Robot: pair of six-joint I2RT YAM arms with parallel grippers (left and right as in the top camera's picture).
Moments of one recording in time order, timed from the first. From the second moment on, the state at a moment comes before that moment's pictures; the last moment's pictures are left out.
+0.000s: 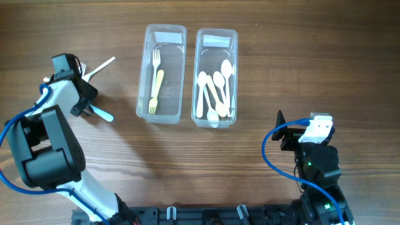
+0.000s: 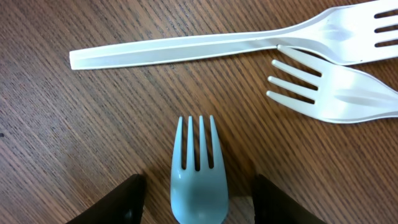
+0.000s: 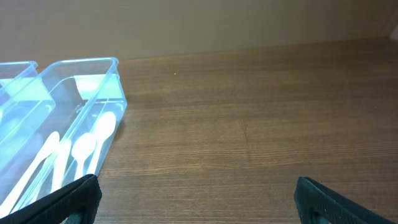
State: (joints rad) left arm 0.31 1.94 1.15 -0.46 -0.23 -0.60; right arm 0.23 0.37 0.20 -0.13 0.24 0.14
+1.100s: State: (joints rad) left arm 0.15 1.36 1.13 -0.51 0.32 -0.30; right arm 0.23 0.37 0.20 -0.13 0.24 0.14
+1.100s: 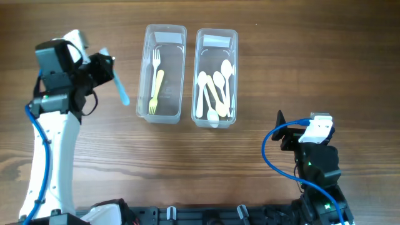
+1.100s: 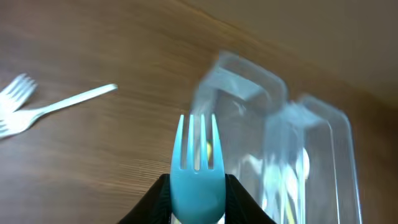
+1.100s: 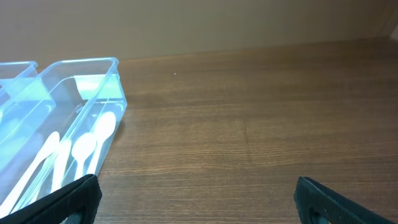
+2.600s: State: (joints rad) left arm 0.24 1.99 1.13 0.03 -0.13 -0.11; right arm 0.23 0.37 0.20 -0.13 0.24 0.14
